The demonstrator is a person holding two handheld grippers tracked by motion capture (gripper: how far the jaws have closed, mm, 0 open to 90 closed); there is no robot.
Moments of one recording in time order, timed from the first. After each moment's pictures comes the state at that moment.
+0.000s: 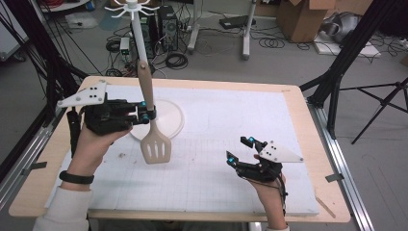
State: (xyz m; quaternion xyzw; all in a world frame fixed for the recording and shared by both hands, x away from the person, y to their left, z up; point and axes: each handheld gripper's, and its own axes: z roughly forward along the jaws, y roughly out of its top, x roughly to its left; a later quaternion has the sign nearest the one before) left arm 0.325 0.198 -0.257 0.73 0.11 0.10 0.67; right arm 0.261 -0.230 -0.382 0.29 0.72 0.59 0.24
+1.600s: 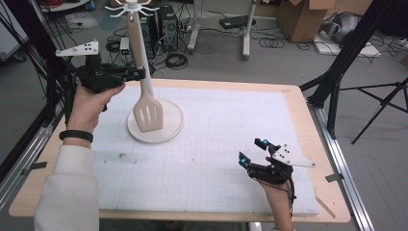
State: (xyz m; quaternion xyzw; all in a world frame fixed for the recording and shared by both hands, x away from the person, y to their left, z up) left arm 0.409 0.227 -0.232 0.72 0.21 0.10 0.65; right arm 0.262 -0.261 -0.400 0.33 0.69 0.59 0.25
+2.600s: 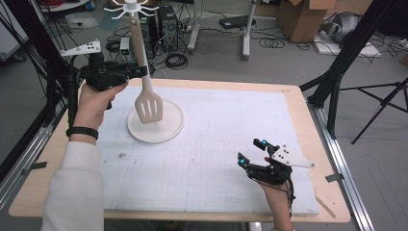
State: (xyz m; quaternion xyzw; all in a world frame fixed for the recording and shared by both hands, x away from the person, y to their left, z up) left arm 0.421 0.229 -0.243 0.70 0.24 0.11 0.67; right arm 0.261 -0.260 -0.400 0.33 0.69 0.59 0.25
